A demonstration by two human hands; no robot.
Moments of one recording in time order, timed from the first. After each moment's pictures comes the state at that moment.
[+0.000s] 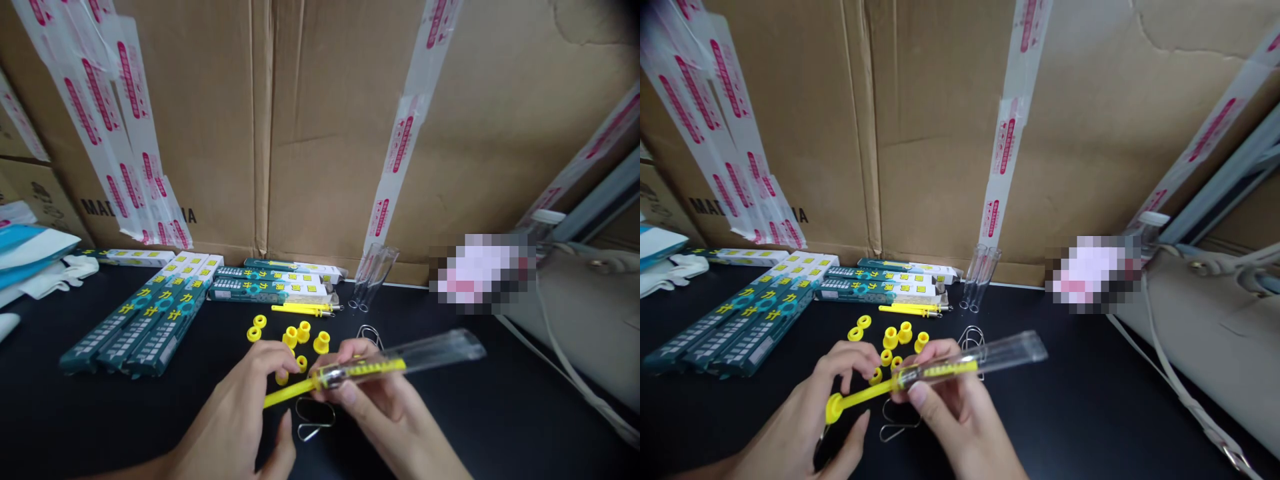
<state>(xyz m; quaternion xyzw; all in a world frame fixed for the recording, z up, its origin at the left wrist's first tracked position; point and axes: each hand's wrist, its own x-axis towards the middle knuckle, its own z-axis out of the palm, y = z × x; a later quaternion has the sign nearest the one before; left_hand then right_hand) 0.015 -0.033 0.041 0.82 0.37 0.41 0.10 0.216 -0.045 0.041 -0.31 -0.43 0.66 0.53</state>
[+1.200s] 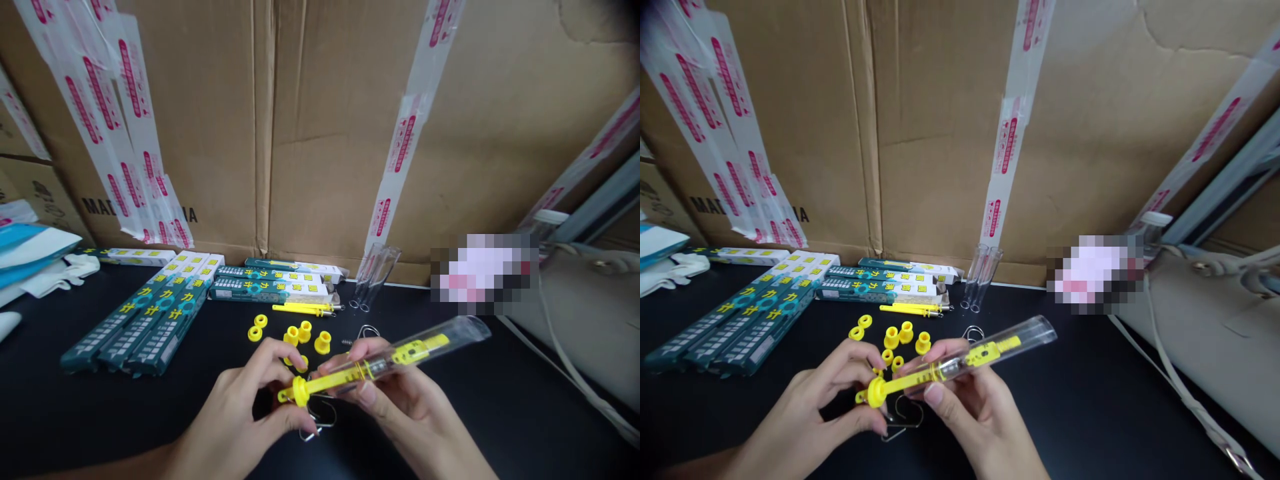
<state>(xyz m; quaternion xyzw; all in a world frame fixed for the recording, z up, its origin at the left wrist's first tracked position) 0.014 -0.022 0.030 0.68 0.40 0.41 0.46 0.229 -0.048 0.050 -0.35 -0.45 0.62 0.54</state>
